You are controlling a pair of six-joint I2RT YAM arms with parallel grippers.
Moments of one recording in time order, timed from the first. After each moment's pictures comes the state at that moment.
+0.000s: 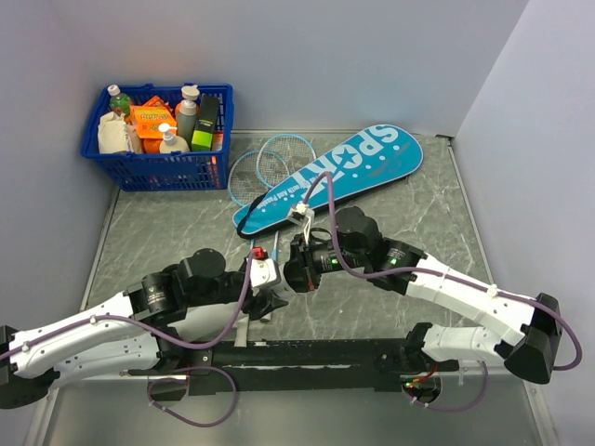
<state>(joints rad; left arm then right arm) -1.12 0.76 0.76 -0.32 0.16 0.11 0.98 1.12 0.95 -0.18 -0.62 0.60</state>
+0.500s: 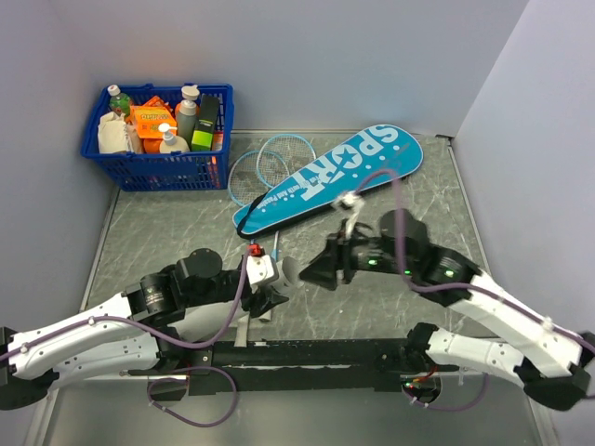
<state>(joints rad) -1.13 0.74 0.75 -0.30 0.13 0.10 0.95 0.91 1.02 -0.45 -0.37 0.54</state>
